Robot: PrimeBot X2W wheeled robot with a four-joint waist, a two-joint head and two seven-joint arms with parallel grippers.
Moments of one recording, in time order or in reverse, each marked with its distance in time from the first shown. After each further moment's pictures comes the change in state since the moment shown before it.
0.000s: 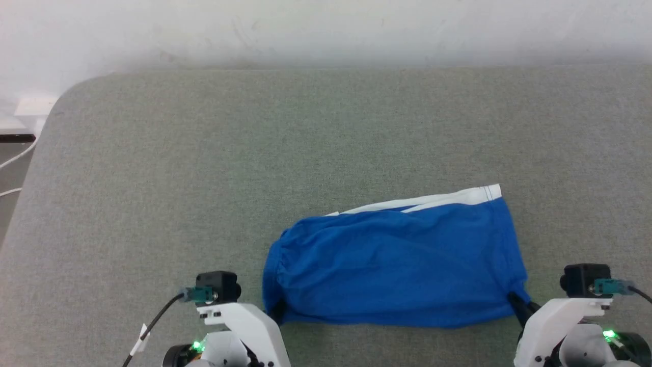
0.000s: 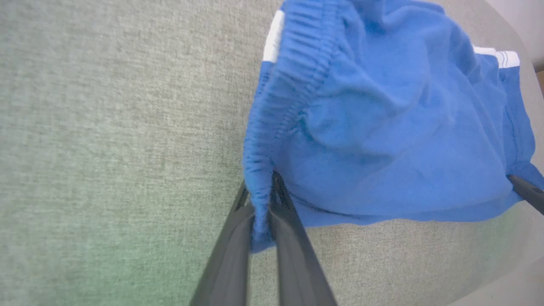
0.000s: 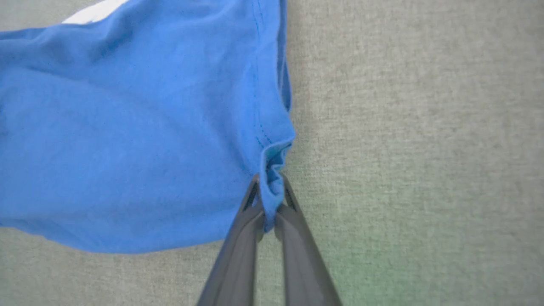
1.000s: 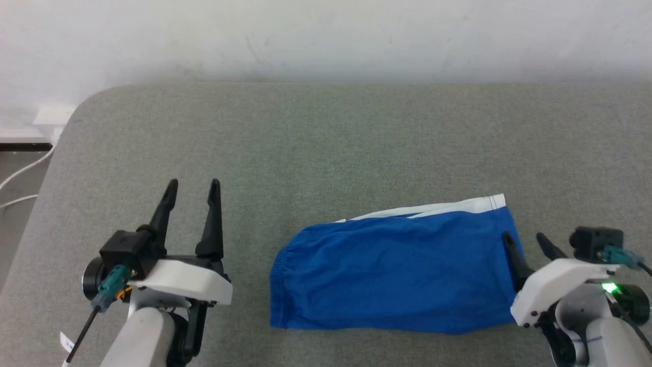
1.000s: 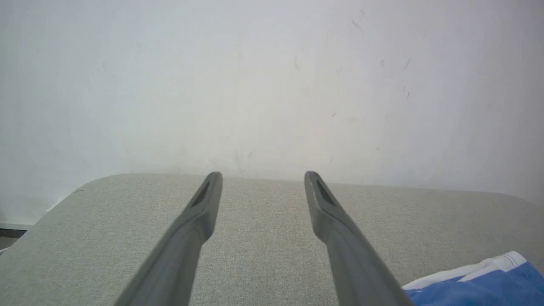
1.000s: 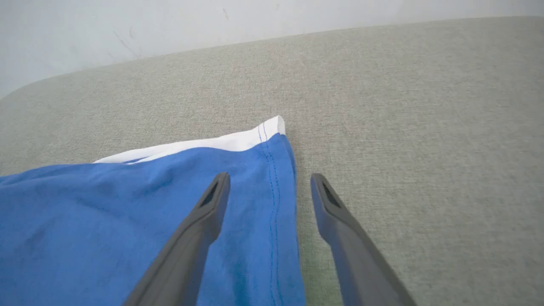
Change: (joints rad) left arm -0.081 -0.039 0.301 0.052 0.374 -0.229 -0.534; right arm -0.163 -0.001 -0.007 0.163 -0.064 -0.001 -0.312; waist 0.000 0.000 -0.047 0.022
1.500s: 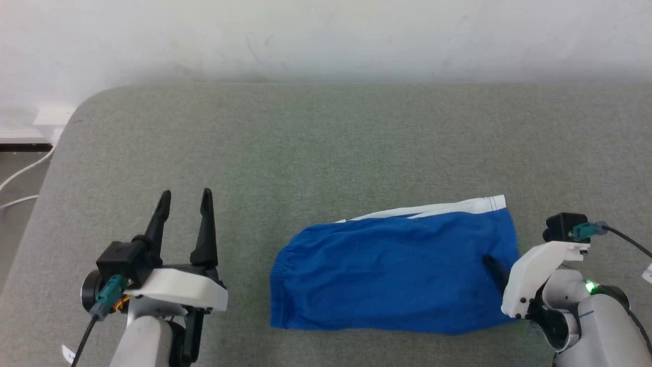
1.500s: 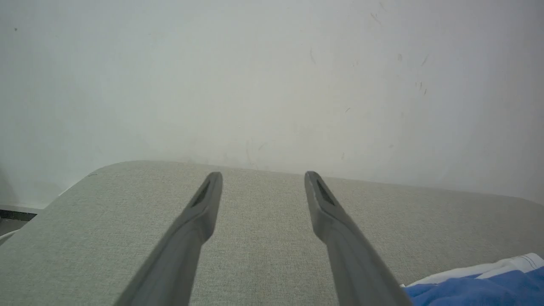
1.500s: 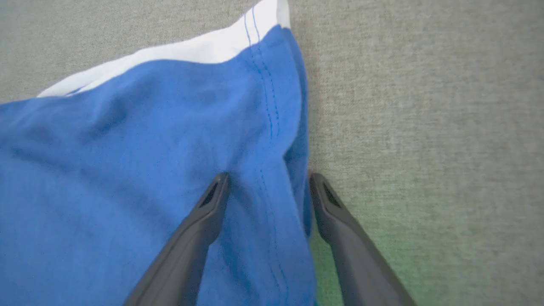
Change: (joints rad) left arm 0.030 -0.149 0.204 0.068 0.166 -0.137 0.000; right arm -0.143 -0.008 0.007 0.230 0.050 0.000 0.312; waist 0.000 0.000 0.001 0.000
